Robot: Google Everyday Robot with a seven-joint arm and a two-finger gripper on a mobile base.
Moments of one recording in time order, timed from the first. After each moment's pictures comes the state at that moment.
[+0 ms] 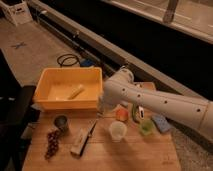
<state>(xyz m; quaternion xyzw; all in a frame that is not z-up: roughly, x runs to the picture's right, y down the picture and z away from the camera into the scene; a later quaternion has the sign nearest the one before) -0.013 0.103 0.743 -0.16 -0.23 -0.38 0.88</state>
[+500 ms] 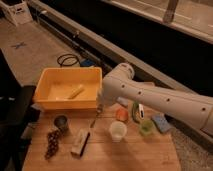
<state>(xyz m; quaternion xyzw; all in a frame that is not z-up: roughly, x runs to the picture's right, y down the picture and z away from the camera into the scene) -0.010 0.072 0.722 -0.14 -0.22 -0.39 0.88</state>
